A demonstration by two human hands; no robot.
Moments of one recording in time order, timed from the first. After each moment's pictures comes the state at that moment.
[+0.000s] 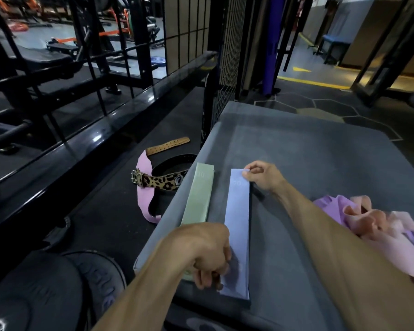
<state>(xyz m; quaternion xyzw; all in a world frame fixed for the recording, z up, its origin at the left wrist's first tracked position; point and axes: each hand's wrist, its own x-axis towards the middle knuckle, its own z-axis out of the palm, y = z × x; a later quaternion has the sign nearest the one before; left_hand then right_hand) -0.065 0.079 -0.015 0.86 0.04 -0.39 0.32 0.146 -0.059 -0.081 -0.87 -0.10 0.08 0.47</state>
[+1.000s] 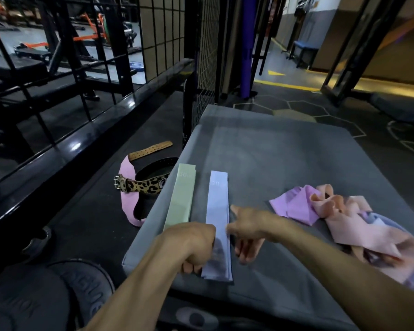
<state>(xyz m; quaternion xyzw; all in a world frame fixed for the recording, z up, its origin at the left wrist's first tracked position) -0.073 0.064 -0.024 0.94 -0.03 -0.33 0.11 -0.003 -0.079 -0.031 -0.87 -0.04 0.43 0.25</state>
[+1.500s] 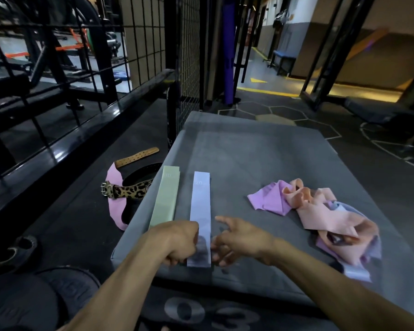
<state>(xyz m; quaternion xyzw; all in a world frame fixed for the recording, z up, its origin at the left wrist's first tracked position) -0.094 0.057 -0.022 0.94 -0.02 -0.30 0.14 -0.075 -0.116 -0.024 -0.79 -0.07 0.37 0.48</state>
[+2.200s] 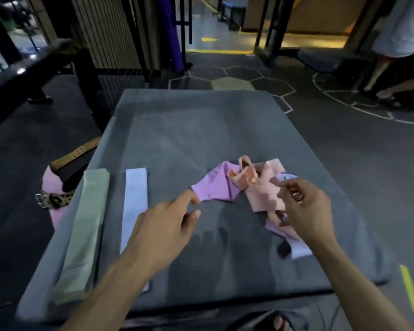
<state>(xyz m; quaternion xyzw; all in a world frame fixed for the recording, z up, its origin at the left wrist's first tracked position) -0.051 -0.045 -0.029 0.96 -0.15 0.07 0.22 -0.032 -0.325 -0.037 -0.88 0.14 -0.18 0.42</state>
